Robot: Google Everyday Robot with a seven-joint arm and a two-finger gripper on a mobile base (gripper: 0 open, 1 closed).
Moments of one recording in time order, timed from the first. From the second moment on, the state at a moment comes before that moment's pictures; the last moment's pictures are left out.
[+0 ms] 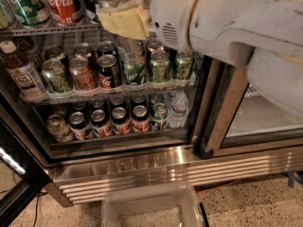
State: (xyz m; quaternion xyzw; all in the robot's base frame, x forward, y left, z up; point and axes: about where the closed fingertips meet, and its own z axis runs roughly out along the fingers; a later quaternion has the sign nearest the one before) arm 0.499 0.036 1.108 -0.39 0.60 0.17 0.68
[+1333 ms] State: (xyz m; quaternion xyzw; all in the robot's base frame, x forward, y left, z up) arm 0.437 -0.009 1.112 -0.43 0.57 0.16 0.68
